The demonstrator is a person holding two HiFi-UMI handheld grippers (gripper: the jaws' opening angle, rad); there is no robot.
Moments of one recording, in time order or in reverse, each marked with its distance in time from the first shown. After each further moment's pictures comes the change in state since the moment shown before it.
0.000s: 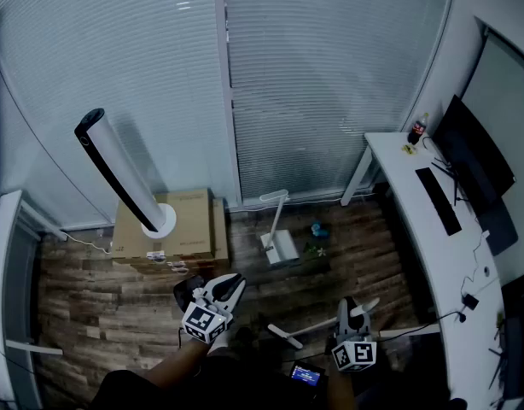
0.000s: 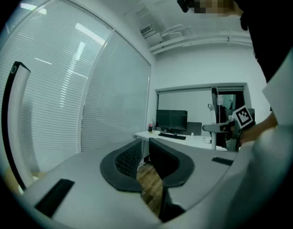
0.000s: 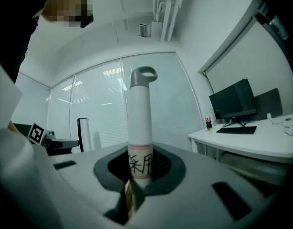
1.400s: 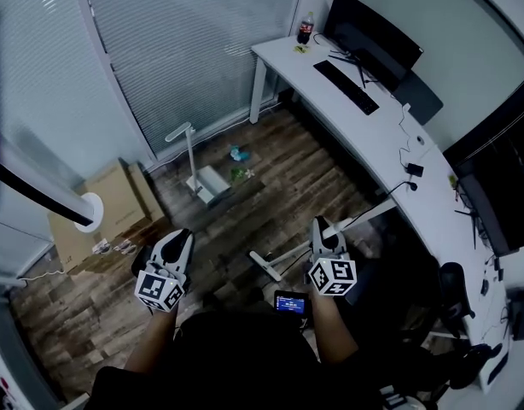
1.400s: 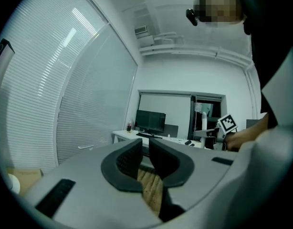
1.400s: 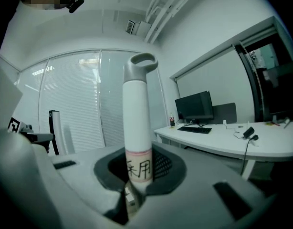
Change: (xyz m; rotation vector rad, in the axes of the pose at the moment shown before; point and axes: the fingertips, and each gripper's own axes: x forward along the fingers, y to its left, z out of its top) left arm -0.007 -0.048 0.004 -0.034 -0.022 -0.239; right arm -0.076 -0.044 0.006 0.005 0.033 -0.346
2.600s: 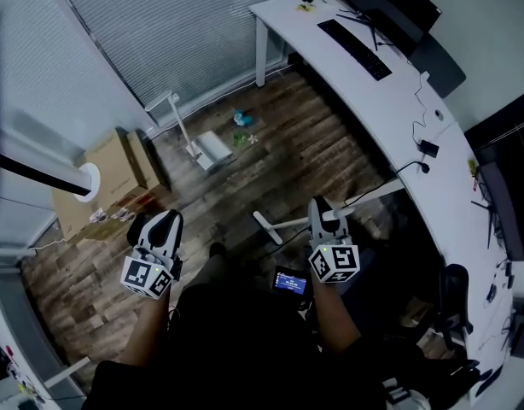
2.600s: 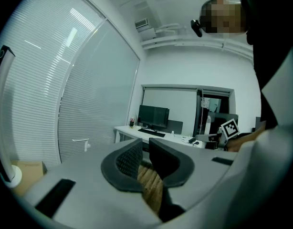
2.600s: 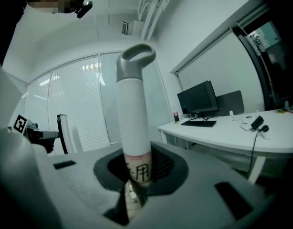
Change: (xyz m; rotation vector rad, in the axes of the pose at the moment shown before) left arm 0.049 -0.067 -0.018 -0.015 0.054 0.095; right arm 0.004 -0.088 -0.024 0.056 0.017 0.128
